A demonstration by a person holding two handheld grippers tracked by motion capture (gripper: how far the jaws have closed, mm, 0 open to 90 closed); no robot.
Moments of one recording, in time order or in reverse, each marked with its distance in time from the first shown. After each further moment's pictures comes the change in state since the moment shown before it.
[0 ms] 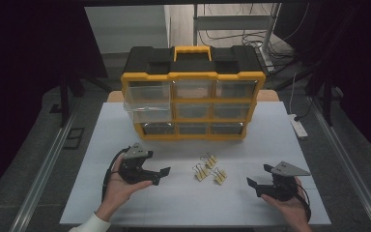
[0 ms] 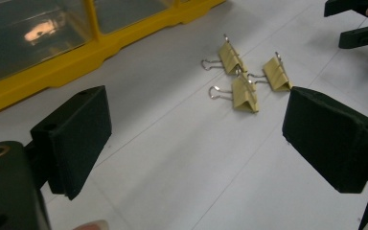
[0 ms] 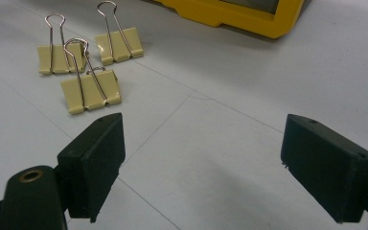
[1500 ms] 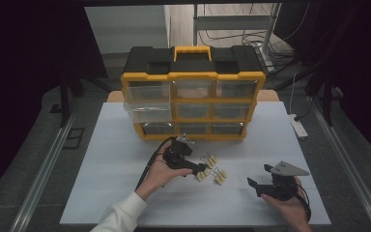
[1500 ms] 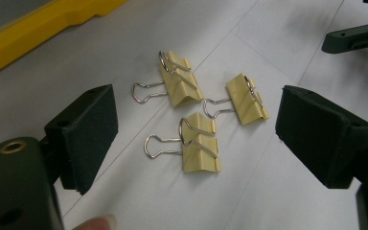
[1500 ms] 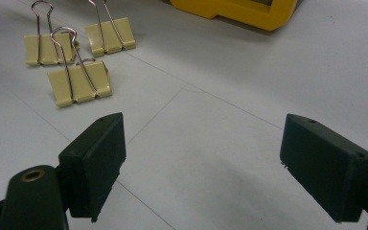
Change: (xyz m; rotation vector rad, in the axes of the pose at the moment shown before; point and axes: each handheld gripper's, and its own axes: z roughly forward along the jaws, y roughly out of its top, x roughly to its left) left arm -0.027 0.054 0.106 0.213 -0.160 0.029; right arm -0.002 -0.002 0.003 0.021 -0.018 -0.012
